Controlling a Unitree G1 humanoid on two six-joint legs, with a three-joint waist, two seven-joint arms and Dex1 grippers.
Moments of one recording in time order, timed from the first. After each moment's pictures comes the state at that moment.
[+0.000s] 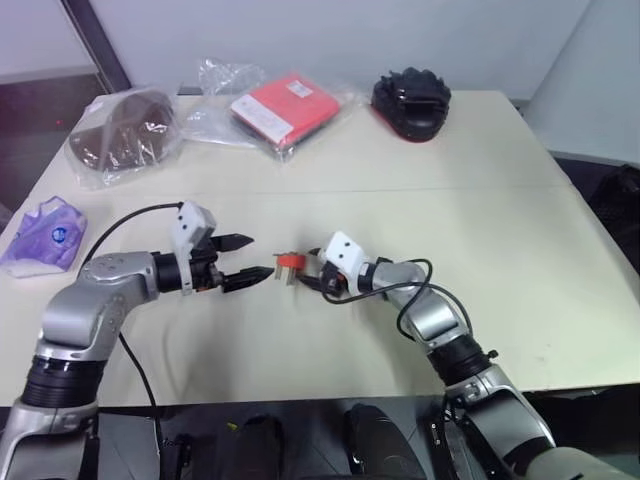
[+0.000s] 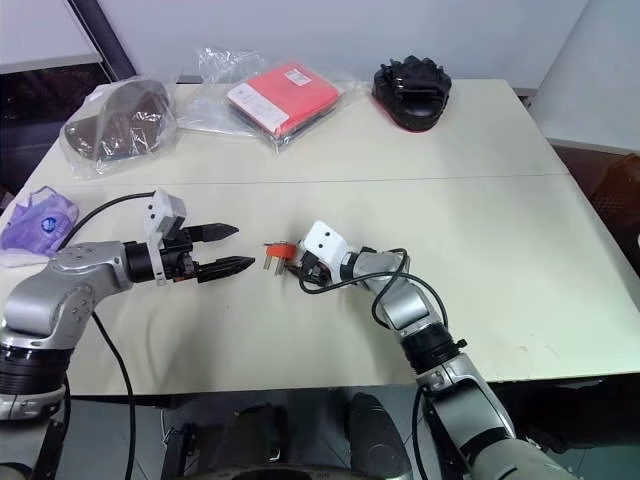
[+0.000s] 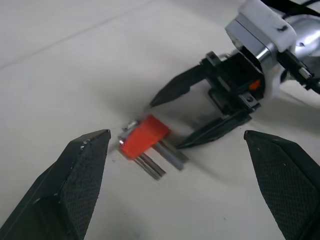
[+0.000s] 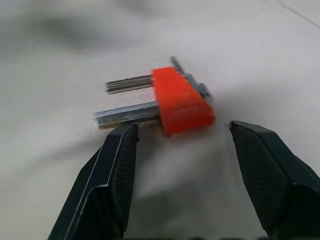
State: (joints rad) left arm -0.34 0.72 0.07 -0.17 -0.57 0.68 -0.97; right arm -0.55 -0.22 0.34 0.22 -0.04 0.26 0.75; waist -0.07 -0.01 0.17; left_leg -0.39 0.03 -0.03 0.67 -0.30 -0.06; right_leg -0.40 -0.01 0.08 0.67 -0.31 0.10
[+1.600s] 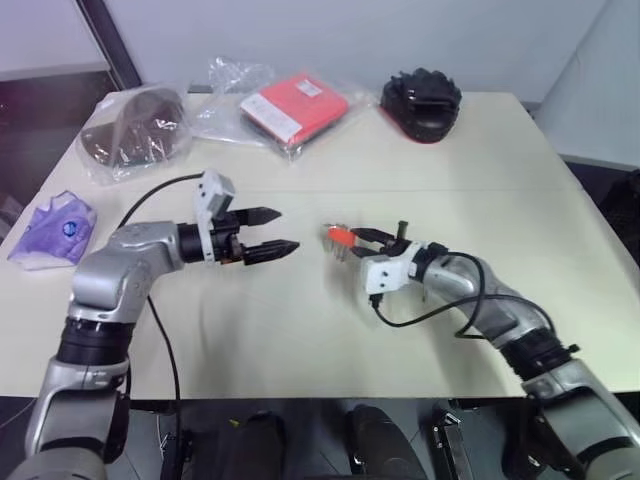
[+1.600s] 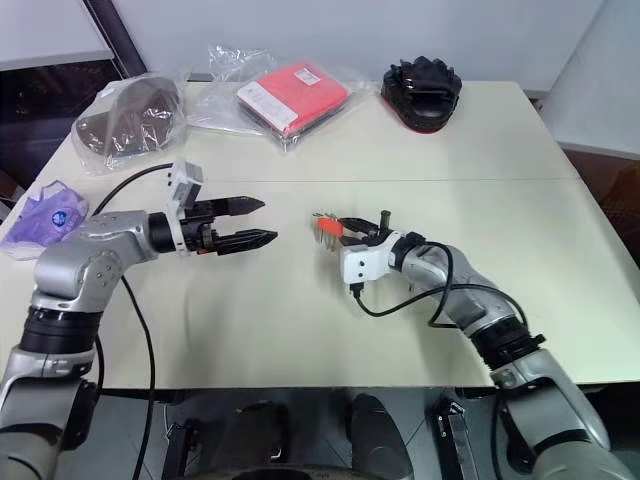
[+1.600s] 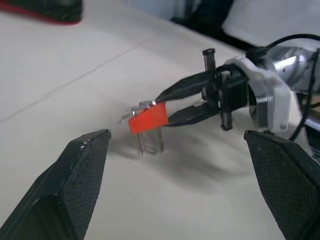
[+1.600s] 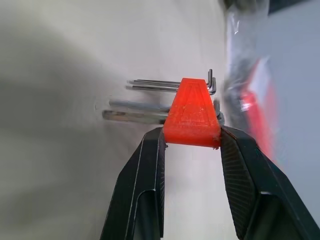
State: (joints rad) left arm -0.59 0.62 -0.01 -0.03 -0.59 0.65 -1.06; right arm -0.53 -0.68 0.38 0.17 -0.59 -0.43 0.38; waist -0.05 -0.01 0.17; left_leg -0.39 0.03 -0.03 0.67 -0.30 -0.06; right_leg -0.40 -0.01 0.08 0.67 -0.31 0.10
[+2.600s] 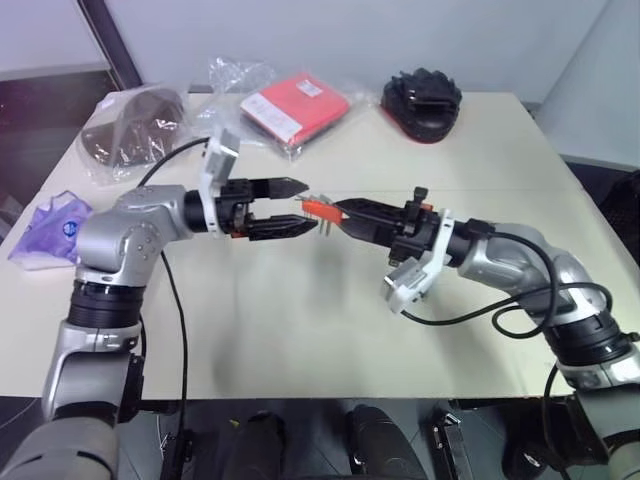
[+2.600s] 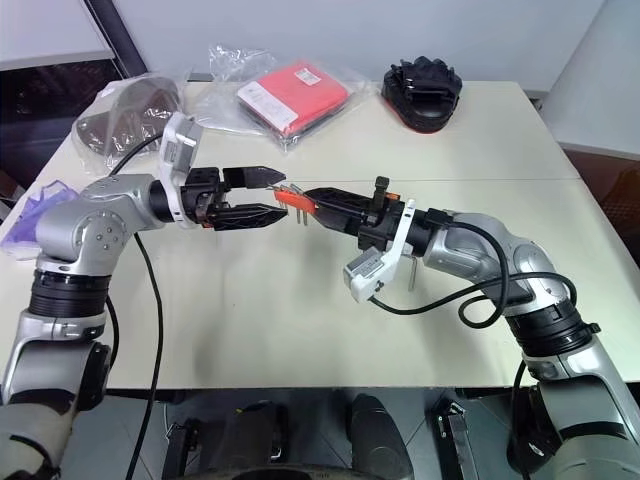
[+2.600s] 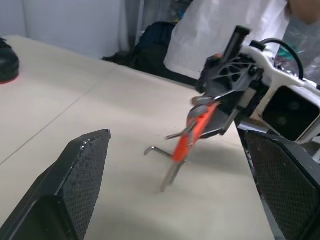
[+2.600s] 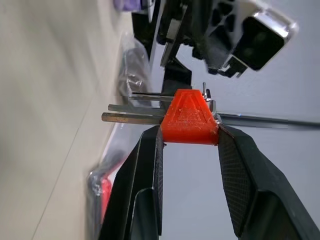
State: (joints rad) left arm -0.75 0.61 0.01 0.04 -0.68 0.71 -1.19; right arm -0.60 -0.76 0.23 -0.10 -0.56 -0.75 0.36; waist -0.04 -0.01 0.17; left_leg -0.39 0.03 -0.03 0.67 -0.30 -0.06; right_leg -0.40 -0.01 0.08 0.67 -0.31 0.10
